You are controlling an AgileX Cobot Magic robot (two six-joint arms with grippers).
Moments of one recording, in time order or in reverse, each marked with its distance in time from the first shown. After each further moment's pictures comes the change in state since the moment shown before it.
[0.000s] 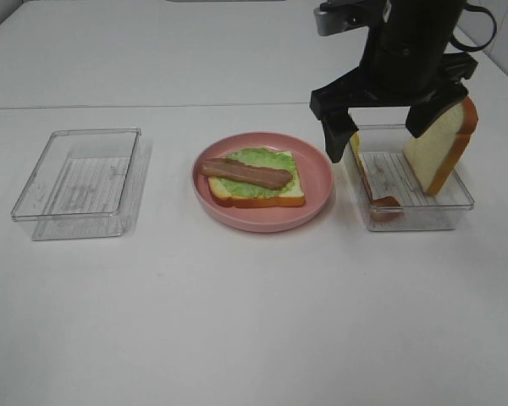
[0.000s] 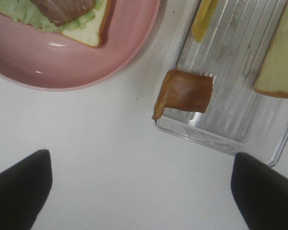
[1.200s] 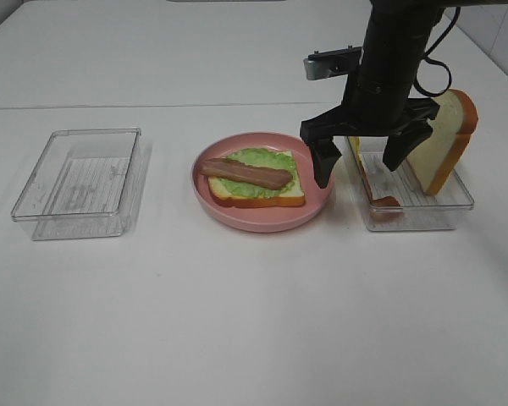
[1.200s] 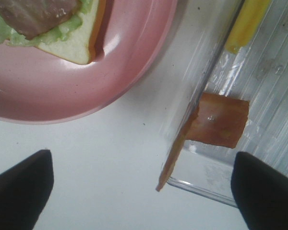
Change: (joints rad) left arm 0.000 0.000 0.000 0.000 0.000 0.000; right arm -0.082 0.249 -0.136 0.128 0.014 -0.123
